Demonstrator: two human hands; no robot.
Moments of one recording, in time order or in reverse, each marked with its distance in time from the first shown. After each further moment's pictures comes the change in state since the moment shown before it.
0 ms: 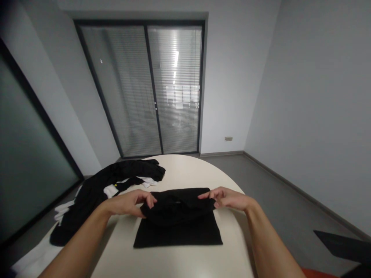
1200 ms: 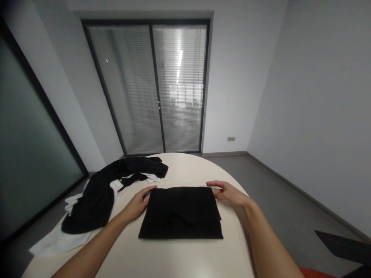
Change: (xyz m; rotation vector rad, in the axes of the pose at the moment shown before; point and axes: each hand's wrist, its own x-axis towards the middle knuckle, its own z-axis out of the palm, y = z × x) left_hand 0.008 -0.095 0.035 0.064 0.732 0.104; right_hand 0.011 0.035 -0.015 -0.114 0.276 0.052
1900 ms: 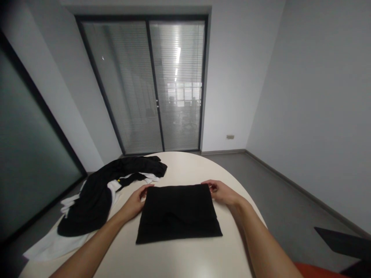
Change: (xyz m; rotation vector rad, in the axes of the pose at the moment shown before) left_hand 0.006 -0.020 0.001 -0.008 -0.023 -0.017; right_hand 0.024 0.009 0.018 -0.205 0.075 -0.122
